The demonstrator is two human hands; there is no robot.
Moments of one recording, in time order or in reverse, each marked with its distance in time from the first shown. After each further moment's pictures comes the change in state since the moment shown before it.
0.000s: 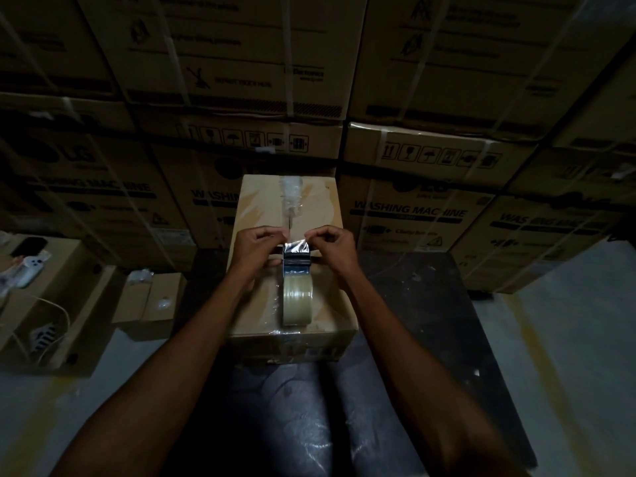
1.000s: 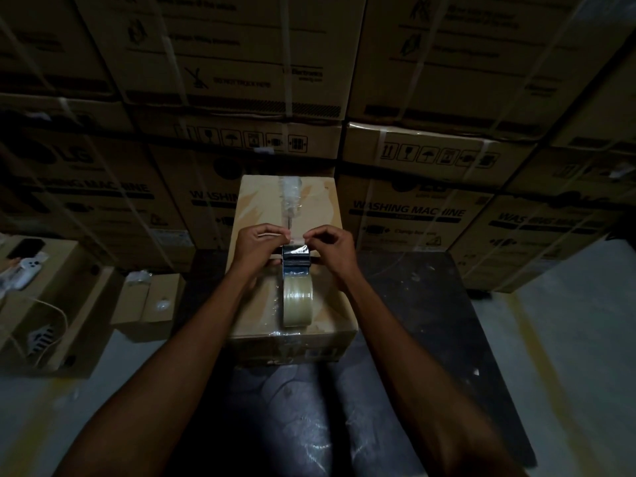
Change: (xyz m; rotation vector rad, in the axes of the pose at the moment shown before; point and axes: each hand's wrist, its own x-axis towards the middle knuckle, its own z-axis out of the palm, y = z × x) left_hand 0.002 0.005 0.003 0.039 -0.025 0.013; right_hand -0.004 0.000 0.000 -0.020 -0.034 -0.092
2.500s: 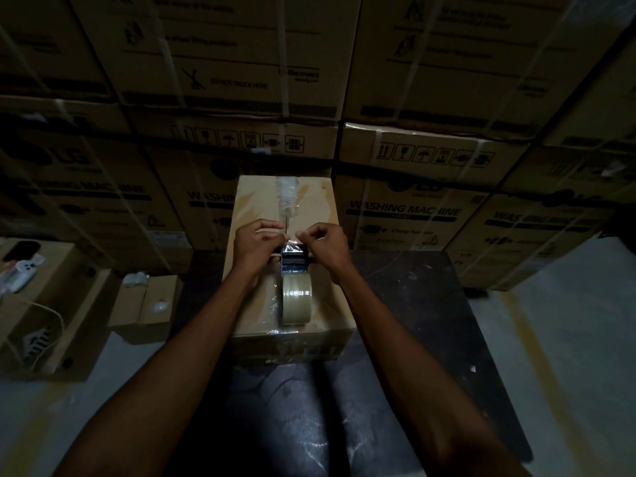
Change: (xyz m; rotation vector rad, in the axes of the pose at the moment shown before) left_hand -0.002 0.002 0.003 -0.002 0.056 0.055; right_hand 0.013 -0.002 0.010 -0.304 0.094 0.024
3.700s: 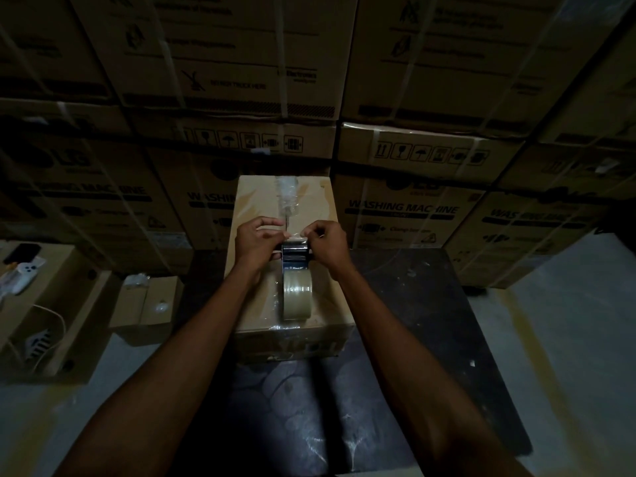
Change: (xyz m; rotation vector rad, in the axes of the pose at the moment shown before) left_hand 0.000 -0.004 0.000 0.031 0.025 0.019; right_hand -0.003 0.000 0.001 -0.061 0.023 -0.038
